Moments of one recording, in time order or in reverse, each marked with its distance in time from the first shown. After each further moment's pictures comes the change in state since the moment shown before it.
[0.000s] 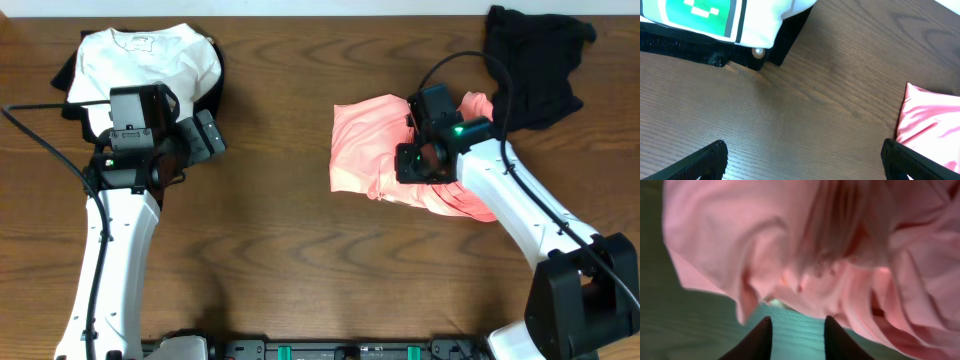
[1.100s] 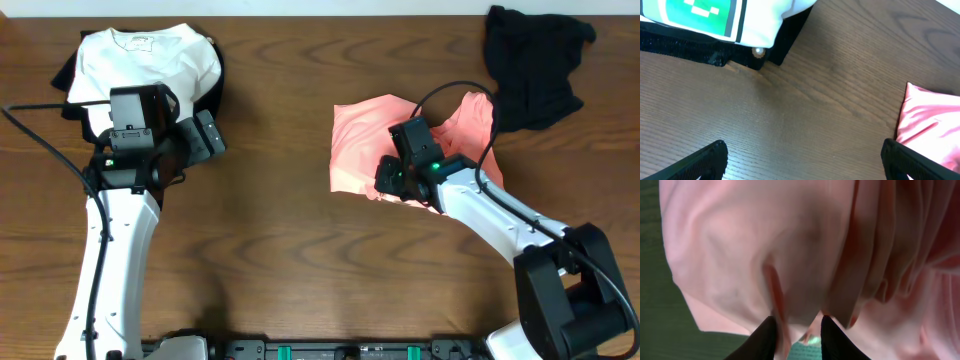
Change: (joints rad) left arm 0.000 0.000 0.000 -0.002 0.000 0.000; right arm 0.074 0.012 -0.244 0.408 -0.009 0.282
